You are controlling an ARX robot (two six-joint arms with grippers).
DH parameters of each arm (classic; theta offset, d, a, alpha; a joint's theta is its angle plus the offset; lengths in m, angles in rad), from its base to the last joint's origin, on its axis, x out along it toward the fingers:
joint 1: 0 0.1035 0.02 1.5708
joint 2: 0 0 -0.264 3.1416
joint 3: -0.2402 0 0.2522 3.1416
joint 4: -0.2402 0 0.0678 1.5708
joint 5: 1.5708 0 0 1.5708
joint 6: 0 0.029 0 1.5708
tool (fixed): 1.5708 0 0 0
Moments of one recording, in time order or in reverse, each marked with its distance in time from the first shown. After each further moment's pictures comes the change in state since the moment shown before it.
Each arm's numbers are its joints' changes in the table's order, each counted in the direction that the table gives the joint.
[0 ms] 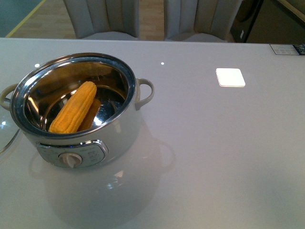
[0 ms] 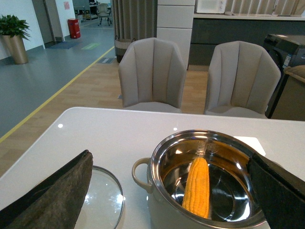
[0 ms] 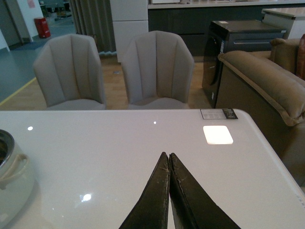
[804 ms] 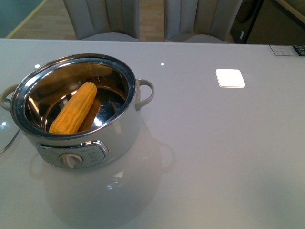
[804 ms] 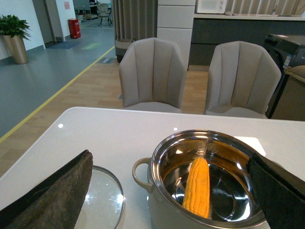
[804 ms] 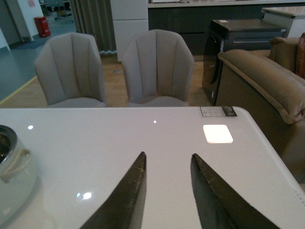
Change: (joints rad) left arm 0.000 0.000 0.000 0.000 0.000 0.000; right arm 0.000 0.169 0.000 -0.174 0.000 -0.002
